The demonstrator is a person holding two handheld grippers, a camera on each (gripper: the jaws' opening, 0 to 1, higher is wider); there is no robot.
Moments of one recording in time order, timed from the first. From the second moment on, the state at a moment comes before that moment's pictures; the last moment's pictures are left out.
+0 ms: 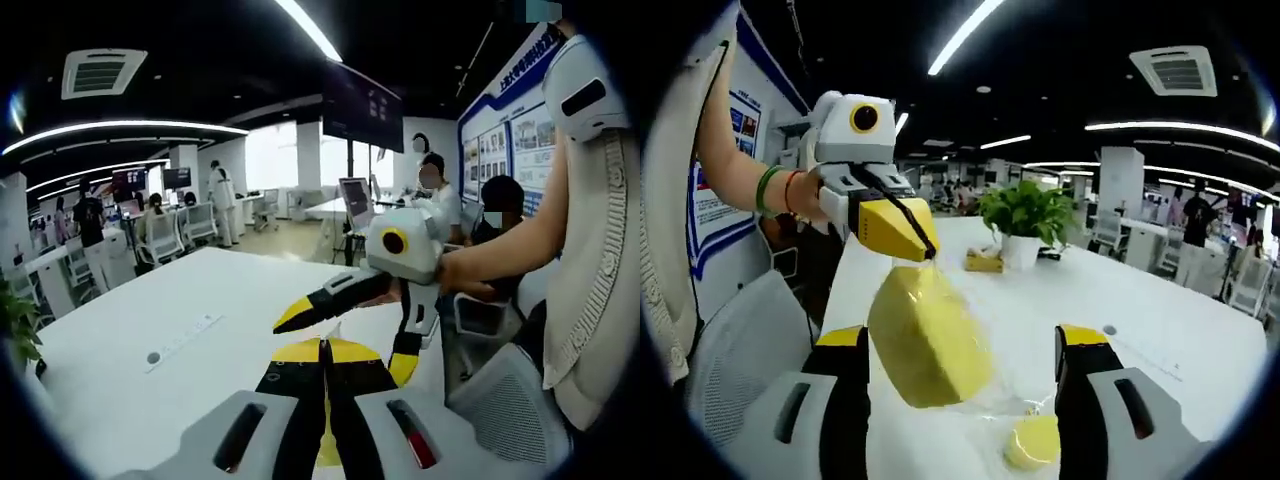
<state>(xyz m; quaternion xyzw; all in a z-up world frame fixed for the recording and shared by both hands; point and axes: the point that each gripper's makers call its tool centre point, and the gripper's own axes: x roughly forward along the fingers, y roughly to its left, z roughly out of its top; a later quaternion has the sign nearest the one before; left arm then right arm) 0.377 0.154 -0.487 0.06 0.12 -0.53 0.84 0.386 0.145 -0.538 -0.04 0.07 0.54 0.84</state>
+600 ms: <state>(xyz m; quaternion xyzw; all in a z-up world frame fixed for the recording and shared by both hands) 0.390 0.180 -0.525 0.05 0.16 -0.50 0.85 0.335 0.084 -0.575 0.09 0.12 0.43 0.89</state>
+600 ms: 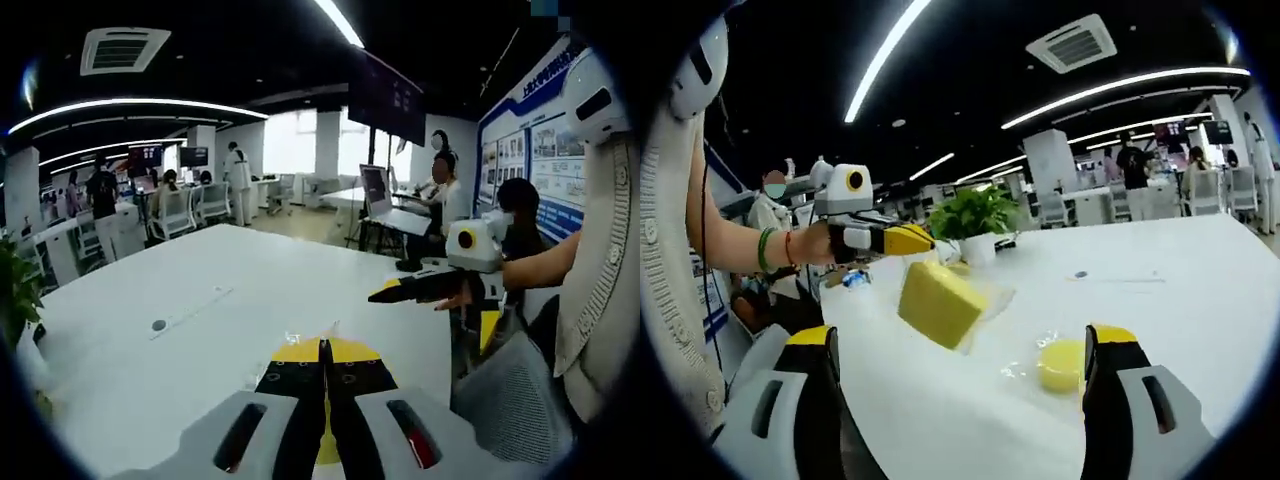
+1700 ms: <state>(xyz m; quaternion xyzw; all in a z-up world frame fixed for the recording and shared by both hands) 0.468 0.258 -0.607 0.06 0.19 -0.41 0.89 0.324 0.047 -0.595 0.09 0.17 0.36 0.91</state>
